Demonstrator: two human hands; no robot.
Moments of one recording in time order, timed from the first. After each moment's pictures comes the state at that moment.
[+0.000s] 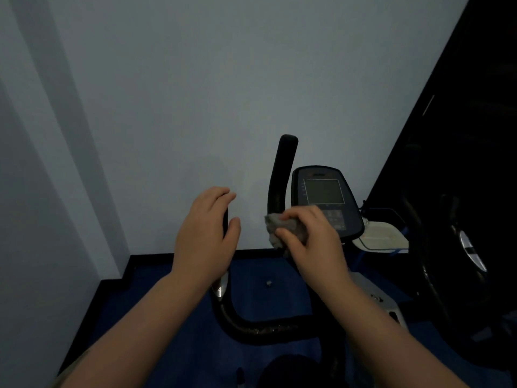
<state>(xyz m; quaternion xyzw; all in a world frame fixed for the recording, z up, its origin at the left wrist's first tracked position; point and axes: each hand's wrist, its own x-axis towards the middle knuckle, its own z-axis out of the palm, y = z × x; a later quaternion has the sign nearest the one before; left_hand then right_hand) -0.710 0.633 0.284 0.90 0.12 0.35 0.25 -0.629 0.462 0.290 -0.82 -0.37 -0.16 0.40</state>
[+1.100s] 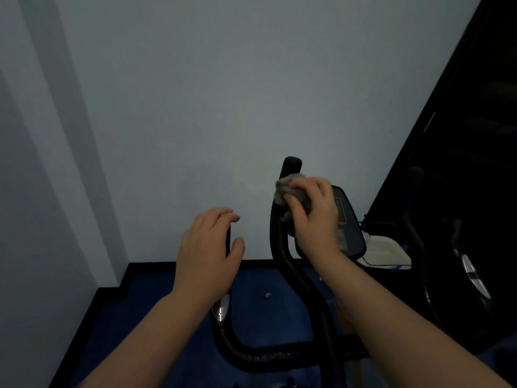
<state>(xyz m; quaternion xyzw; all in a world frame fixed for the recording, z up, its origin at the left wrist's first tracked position) -0.705 0.637 0.286 0.90 0.14 0.34 0.24 -0.569 0.502 0.318 -0.76 -0.35 -0.27 0.48</state>
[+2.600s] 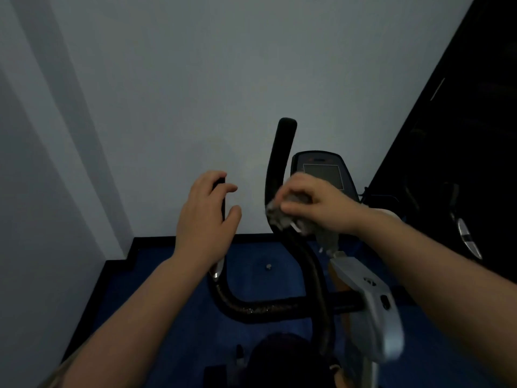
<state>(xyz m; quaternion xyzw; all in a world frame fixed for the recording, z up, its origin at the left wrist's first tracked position) -0.705 0.635 0.279 0.89 0.12 0.35 0.26 -0.574 0.456 0.339 -0.79 -0.53 0.10 0.29</state>
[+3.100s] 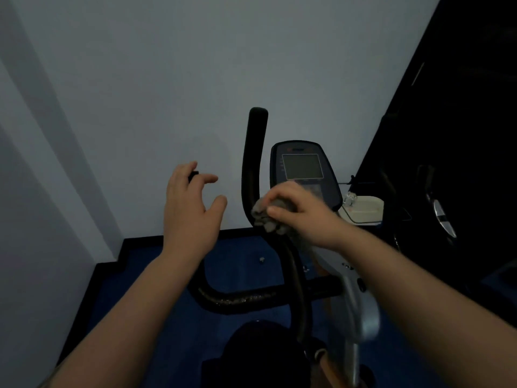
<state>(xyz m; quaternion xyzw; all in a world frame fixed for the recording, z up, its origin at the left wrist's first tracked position) -0.700 0.606 0.288 0.85 0.18 0.35 0.35 -0.595 0.427 0.316 -0.79 -0.45 0.11 0.39</state>
